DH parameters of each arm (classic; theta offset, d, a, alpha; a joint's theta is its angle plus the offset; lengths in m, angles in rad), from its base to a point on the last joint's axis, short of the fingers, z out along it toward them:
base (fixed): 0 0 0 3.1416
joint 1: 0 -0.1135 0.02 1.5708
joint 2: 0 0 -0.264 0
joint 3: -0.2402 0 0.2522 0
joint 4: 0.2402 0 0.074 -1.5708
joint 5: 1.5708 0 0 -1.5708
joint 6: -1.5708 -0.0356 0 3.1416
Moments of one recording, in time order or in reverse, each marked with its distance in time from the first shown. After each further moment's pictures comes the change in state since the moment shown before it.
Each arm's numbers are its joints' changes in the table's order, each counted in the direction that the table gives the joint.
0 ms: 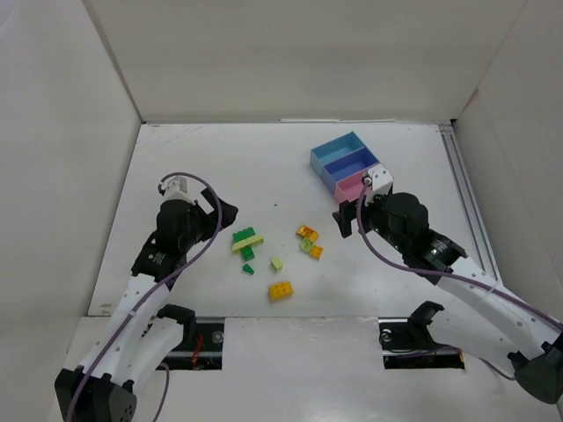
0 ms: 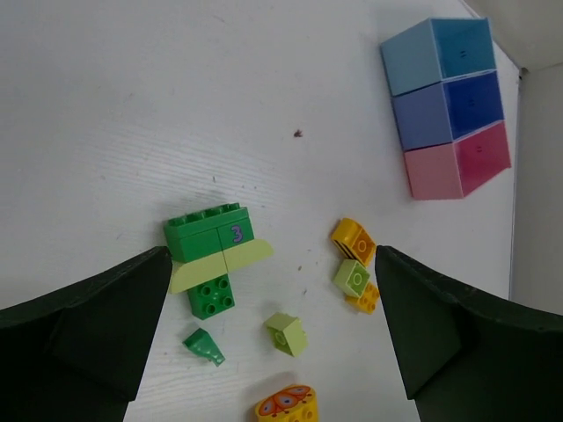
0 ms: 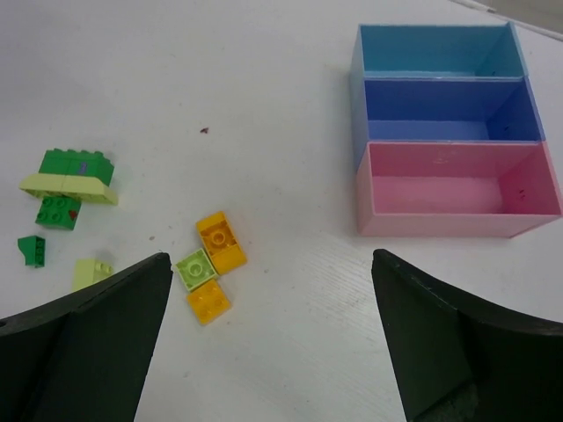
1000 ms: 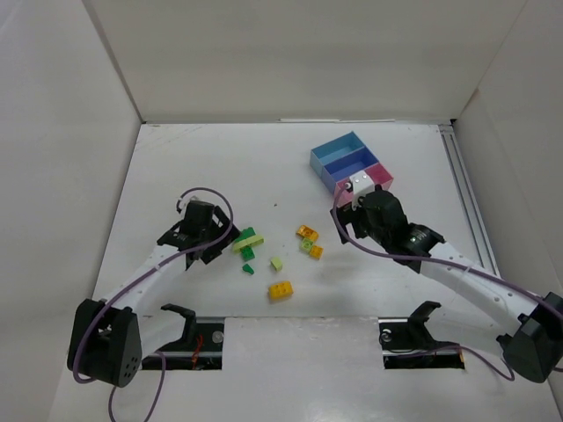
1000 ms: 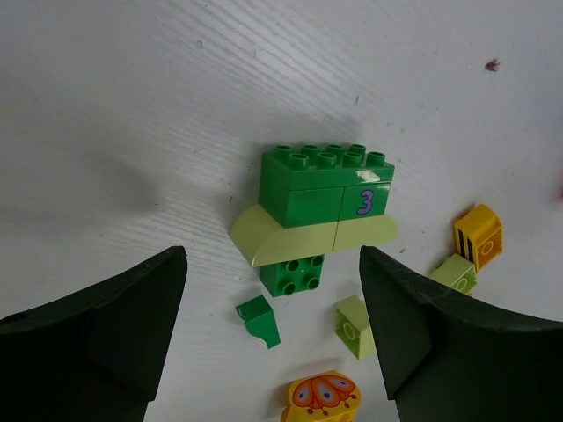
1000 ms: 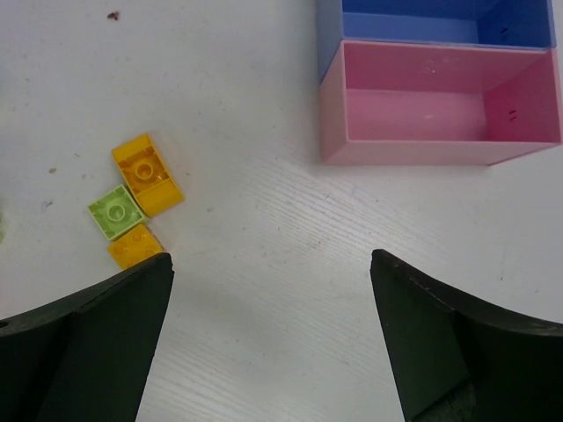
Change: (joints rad) left arm 0.033 0.349 0.039 0.077 -0.039 0.182; right arm 0.000 0.153 -0.004 0.101 0.089 0.066
